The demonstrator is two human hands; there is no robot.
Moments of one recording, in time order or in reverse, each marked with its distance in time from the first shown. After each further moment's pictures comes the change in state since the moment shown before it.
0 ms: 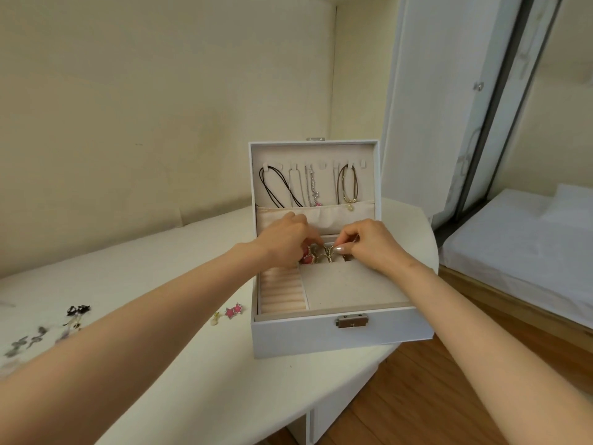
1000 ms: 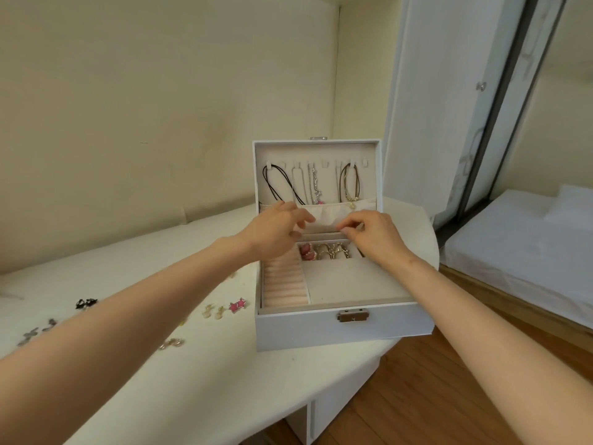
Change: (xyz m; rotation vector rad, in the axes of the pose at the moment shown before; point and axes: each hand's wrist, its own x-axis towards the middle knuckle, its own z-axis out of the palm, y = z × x) left_hand -0.017 -0.013 -0.013 -0.081 0.147 0.014; right_hand 0.002 -0.001 -0.002 -0.024 0.161 -0.055
